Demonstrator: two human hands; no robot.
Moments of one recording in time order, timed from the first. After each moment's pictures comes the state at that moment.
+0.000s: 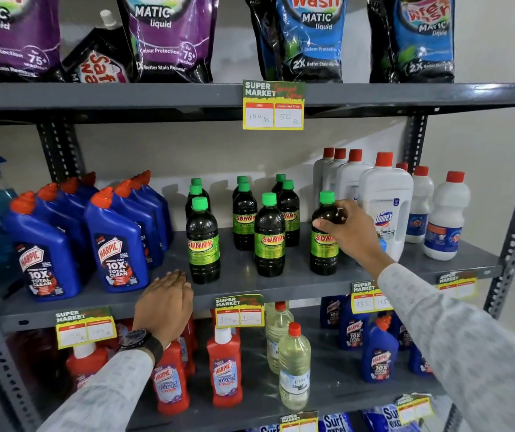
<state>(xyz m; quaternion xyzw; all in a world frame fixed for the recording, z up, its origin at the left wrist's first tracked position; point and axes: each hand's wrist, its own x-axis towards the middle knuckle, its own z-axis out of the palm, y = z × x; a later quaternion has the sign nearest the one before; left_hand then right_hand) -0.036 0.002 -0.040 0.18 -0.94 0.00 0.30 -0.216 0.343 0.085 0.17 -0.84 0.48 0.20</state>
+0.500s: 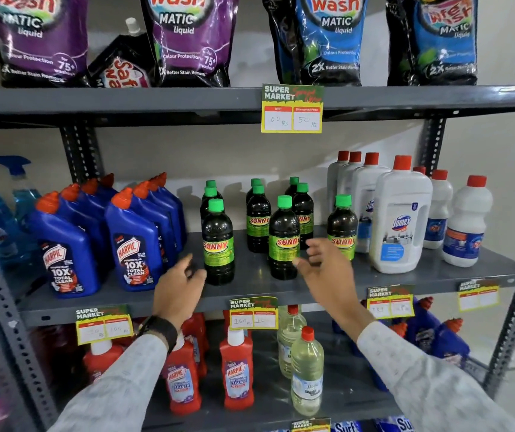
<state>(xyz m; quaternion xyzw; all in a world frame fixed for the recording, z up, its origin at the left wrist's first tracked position) -0.036 0.014 -0.004 0.21 -0.84 -0.35 0.35 -0.148 0.286 0.022 0.23 -0.82 0.48 0.21</state>
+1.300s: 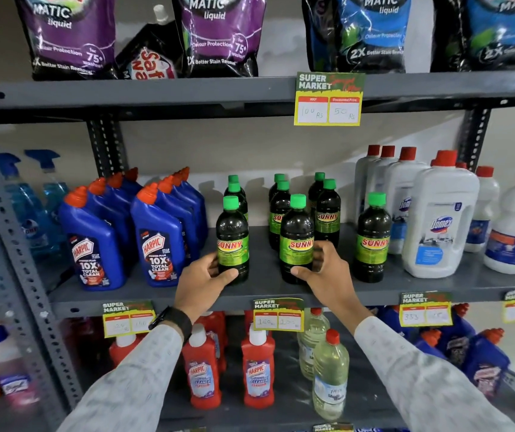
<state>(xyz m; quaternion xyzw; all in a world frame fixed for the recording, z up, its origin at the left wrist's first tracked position) -0.040 -0.005 0.001 0.12 -0.84 -0.43 0.31 -0.175 0.231 0.001 0.24 -0.80 0.54 0.11</state>
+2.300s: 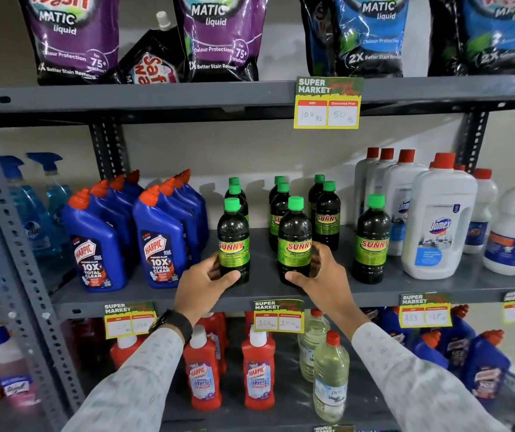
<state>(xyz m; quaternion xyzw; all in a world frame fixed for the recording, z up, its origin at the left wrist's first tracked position) -0.036 -0.005 -0.002 0.11 -0.84 -0.43 0.31 -0.162 0.232 0.000 0.26 -0.80 0.53 0.10</state>
